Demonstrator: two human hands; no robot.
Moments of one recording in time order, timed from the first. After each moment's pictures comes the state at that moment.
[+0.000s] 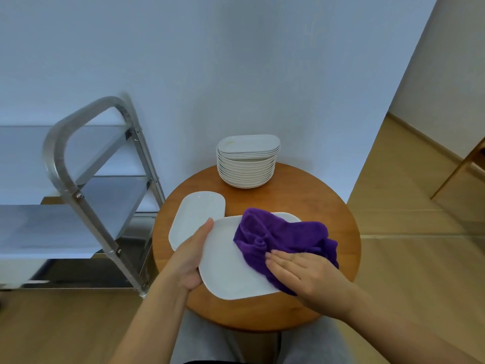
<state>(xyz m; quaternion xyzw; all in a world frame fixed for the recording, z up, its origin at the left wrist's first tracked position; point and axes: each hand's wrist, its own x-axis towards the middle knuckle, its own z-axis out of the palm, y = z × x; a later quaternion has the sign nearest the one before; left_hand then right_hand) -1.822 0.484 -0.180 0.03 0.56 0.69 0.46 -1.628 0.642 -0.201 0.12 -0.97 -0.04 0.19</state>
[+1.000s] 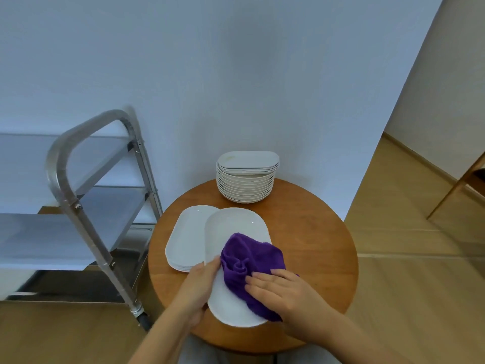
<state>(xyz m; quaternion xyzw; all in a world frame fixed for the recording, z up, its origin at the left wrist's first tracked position) -1.791 0.483 -0.188 0.12 0.68 0.61 0.40 -1.641 0.621 -0.201 0.10 -0.98 0.04 0.14</state>
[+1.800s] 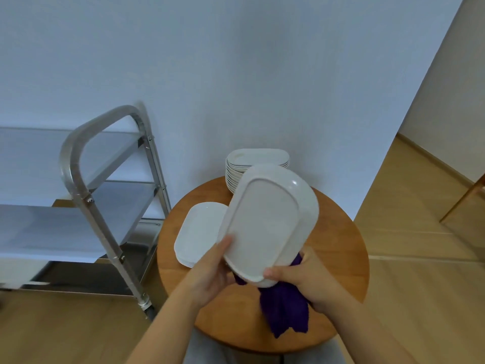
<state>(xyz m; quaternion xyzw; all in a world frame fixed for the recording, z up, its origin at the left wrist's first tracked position) -1.815 0.493 -0.194 0.13 0.50 0.70 0.49 -1.667 0.625 -0.169 -0.17 -0.64 0.74 0.12</state>
